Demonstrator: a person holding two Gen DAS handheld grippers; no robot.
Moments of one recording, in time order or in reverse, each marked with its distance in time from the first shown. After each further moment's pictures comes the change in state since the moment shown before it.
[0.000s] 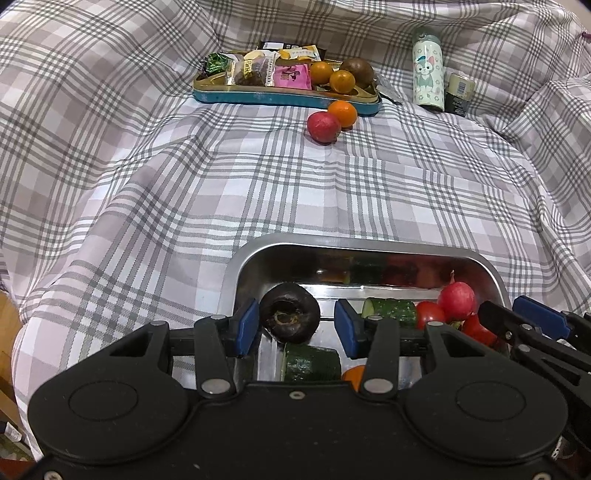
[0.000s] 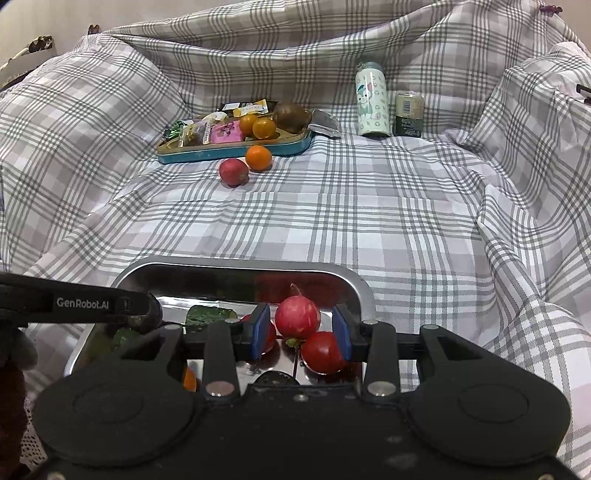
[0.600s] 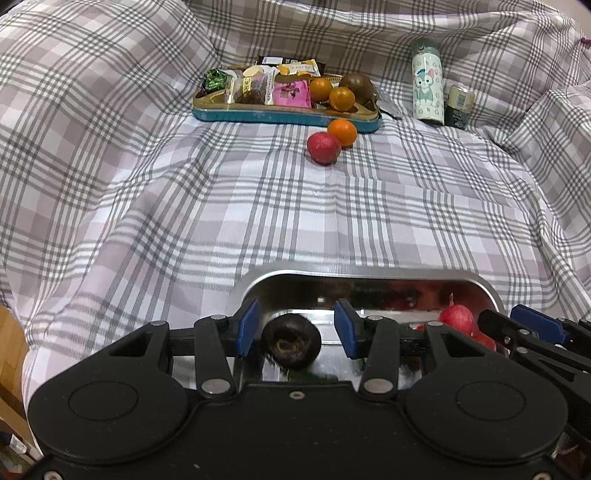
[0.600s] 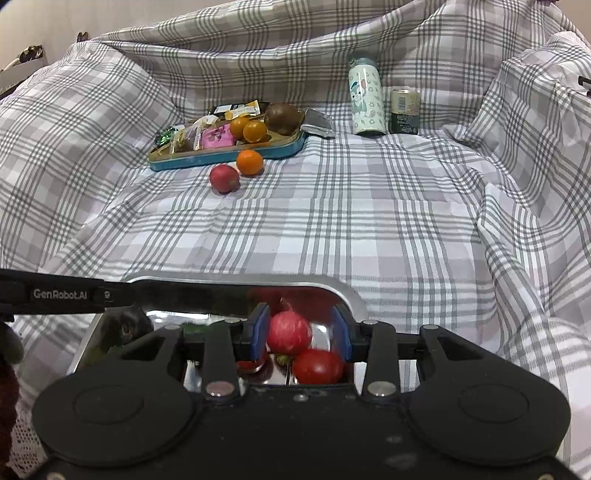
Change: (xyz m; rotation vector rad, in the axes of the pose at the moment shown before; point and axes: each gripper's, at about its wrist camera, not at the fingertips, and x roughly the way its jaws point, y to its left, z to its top) left arm -0.002 0.001 0.018 0.010 -0.032 0.004; right arm 0.014 -0.011 0.015 0.035 0.009 0.007
